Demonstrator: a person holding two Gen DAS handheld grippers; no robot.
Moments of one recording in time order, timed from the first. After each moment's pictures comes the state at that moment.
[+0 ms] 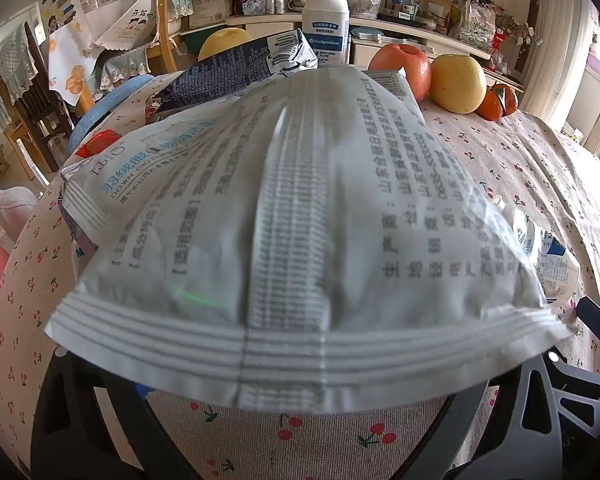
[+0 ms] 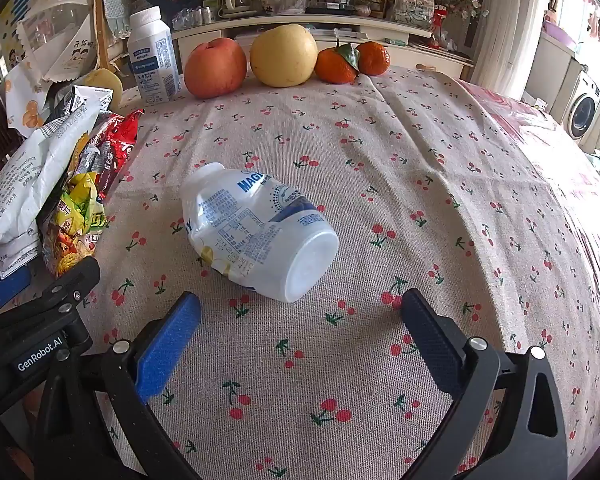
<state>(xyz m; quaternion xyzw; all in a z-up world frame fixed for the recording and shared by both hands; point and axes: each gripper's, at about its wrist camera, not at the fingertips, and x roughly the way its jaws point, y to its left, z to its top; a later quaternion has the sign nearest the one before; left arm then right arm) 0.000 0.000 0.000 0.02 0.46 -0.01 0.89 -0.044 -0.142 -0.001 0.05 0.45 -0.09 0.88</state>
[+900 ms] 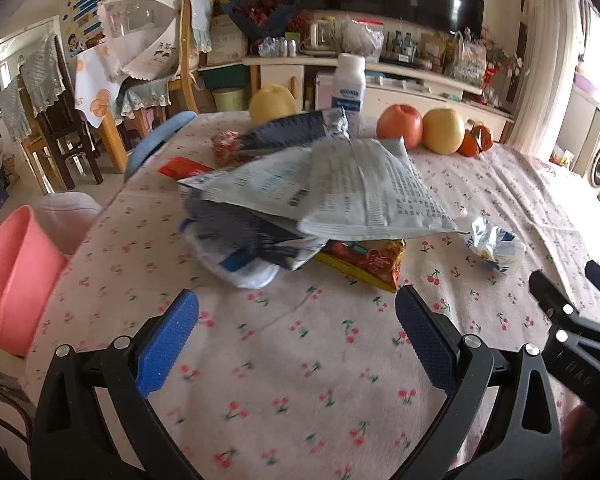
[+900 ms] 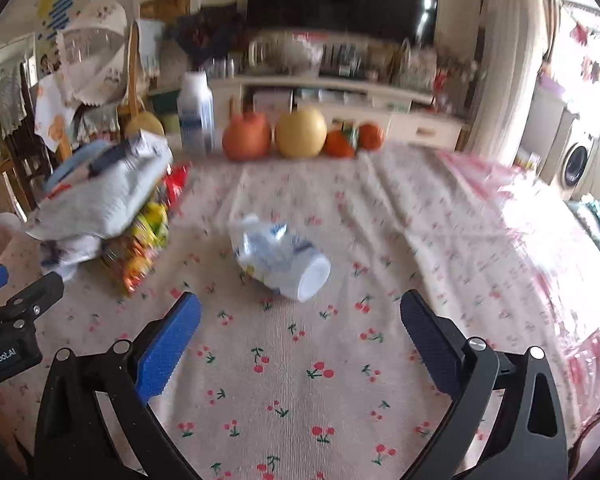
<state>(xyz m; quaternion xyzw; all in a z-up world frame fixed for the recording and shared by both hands) -0.083 0.052 0.063 0.01 0.38 -0.01 0.92 -0.115 -0.118 0.062 0.01 0.33 -0.08 0.94</state>
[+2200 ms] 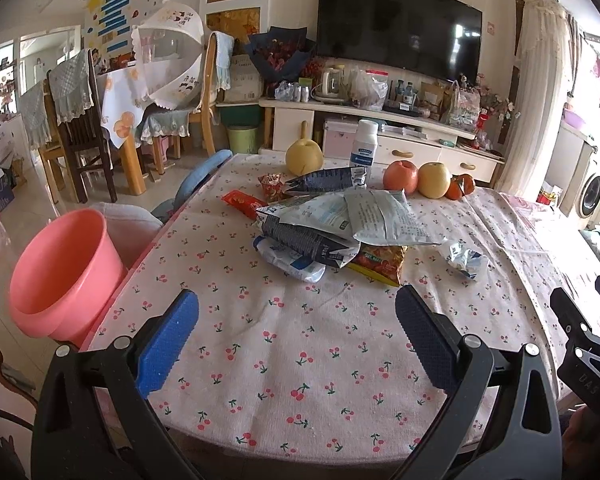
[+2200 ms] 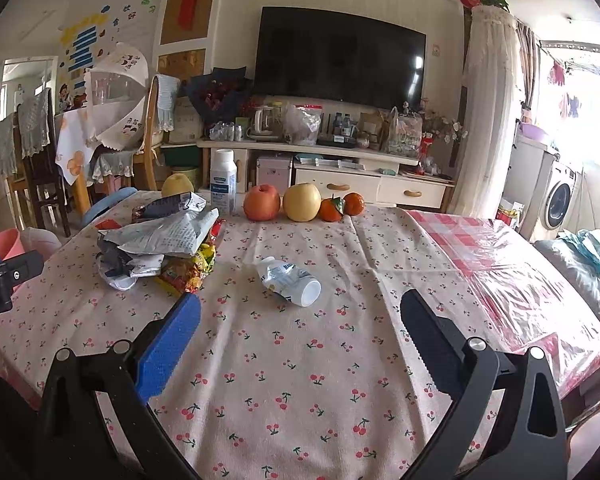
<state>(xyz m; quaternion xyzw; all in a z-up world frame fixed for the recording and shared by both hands) -0.170 0.112 0.112 -0.01 0.31 -0.01 0.95 -0.218 -0.088 0.110 -0.02 0.24 -0.09 0.97</state>
